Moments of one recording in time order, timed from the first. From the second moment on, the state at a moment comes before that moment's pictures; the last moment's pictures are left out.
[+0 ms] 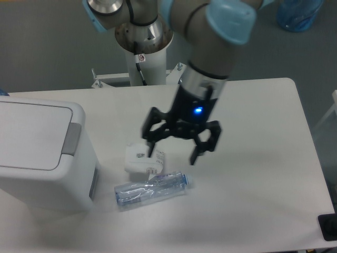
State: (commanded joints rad) arm 2.44 -1.83 -1.35 -1.23 1.07 0.34
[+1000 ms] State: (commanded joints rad) arm 2.28 -1.74 -1.46 -1.21 1.14 0.17
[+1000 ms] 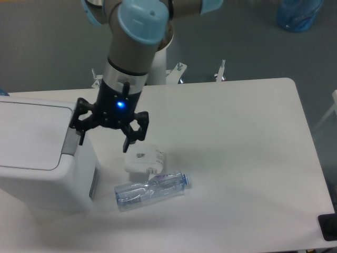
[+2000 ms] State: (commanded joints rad) arm 2.27 -1.75 -1.49 -1.21 1.19 0.17
